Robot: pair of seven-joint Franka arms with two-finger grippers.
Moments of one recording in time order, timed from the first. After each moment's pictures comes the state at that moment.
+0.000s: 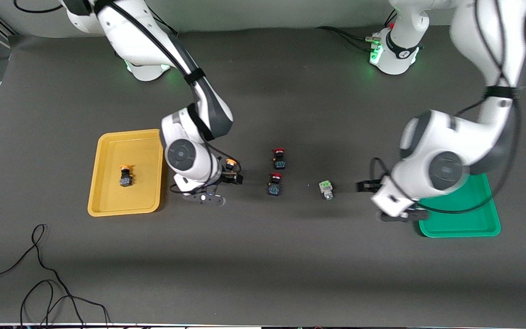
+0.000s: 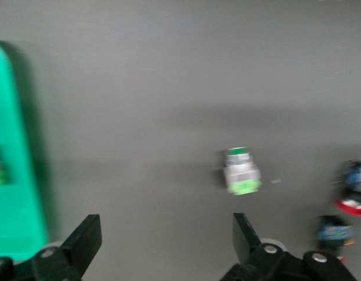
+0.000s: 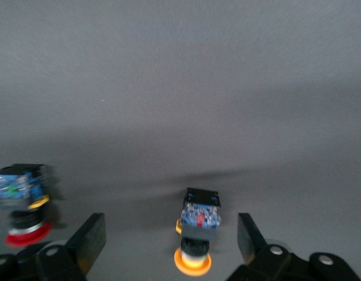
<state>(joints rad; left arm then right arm) -0.09 0.49 -0.32 -1.57 0.07 1.93 -0.49 0.77 0.66 -0.26 -1.65 0.34 2.18 0.55</state>
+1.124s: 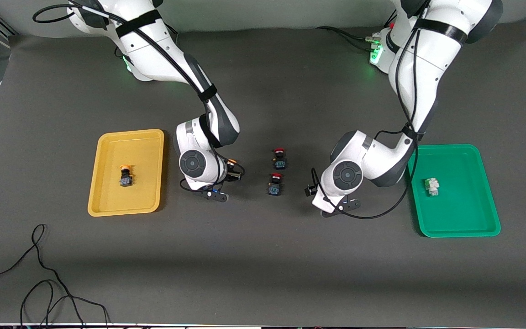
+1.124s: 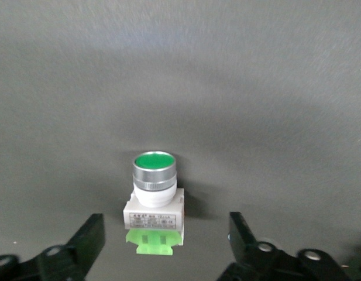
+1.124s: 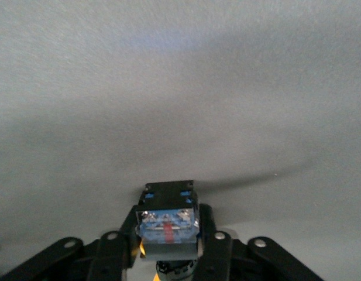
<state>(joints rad) -0.24 0.75 -0.32 -1.63 0.14 2.18 -0.87 0.79 0.71 -0.26 -1.72 0.47 2.22 0.55</state>
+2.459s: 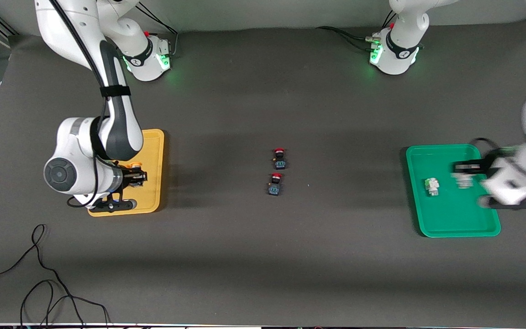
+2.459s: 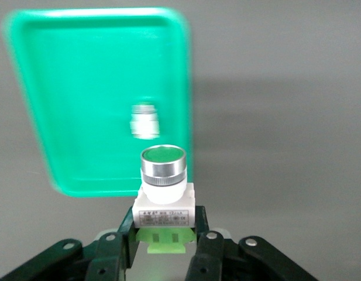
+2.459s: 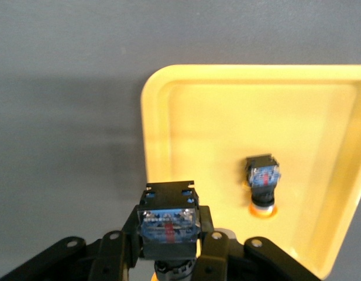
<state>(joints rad) 0.33 0.35 -0.28 -1.52 0.10 1.58 0.06 0.76 0.49 -0.69 -1.86 0.31 1.97 -0.12</state>
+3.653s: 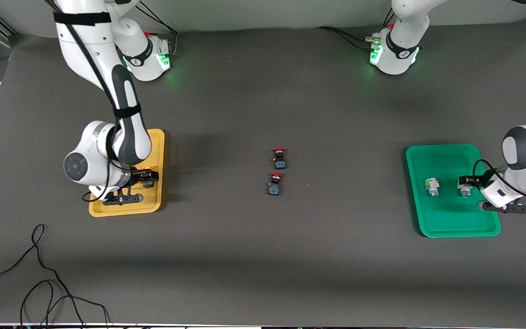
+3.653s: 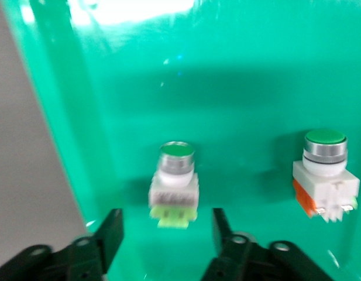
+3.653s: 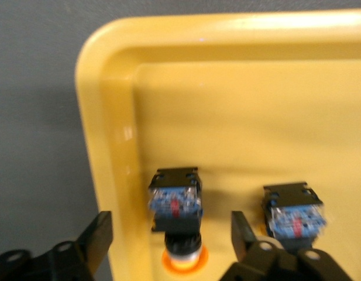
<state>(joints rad) 0.49 0.53 -0.24 -1.81 0.27 2.09 0.18 0.78 0.53 -0.73 -2.05 0.55 2.15 -0.33</state>
